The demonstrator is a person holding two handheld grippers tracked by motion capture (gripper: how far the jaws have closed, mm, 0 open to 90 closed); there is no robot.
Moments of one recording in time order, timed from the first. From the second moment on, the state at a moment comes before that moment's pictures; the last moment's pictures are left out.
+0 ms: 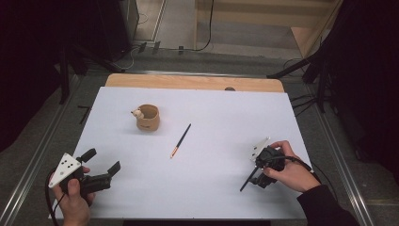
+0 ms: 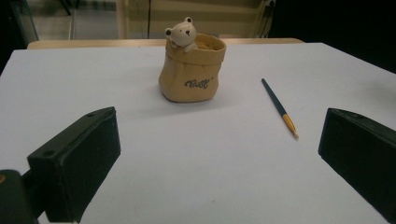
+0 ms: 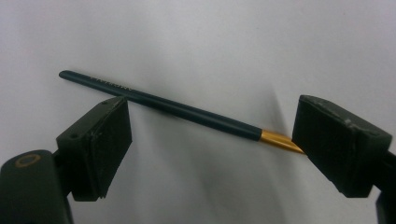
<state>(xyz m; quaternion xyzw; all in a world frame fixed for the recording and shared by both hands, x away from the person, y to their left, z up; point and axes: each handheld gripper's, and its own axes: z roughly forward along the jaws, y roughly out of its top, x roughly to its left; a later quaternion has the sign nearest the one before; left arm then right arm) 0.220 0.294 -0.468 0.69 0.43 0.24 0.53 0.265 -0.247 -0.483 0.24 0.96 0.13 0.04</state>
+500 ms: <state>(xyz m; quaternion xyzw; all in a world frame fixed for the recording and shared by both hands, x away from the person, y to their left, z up) 0.220 0.296 -0.467 0.69 0.43 0.24 0.53 0.268 -0.246 -0.489 0.22 0.97 0.11 0.05</state>
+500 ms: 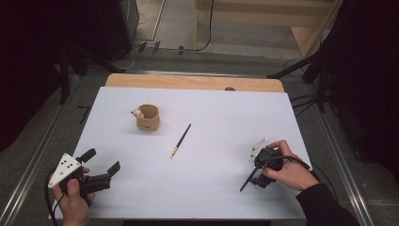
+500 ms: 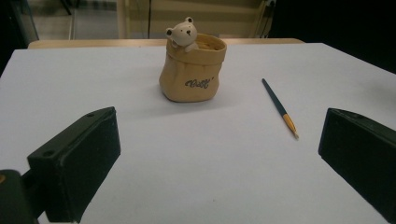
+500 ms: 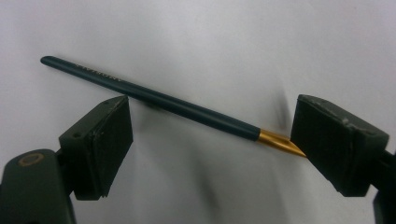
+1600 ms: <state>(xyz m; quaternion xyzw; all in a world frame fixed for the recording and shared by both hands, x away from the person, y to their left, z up) 0.220 0.293 -0.467 0.69 0.43 0.24 0.53 0.277 -0.252 -0.487 0.27 0.95 0.12 0.02</state>
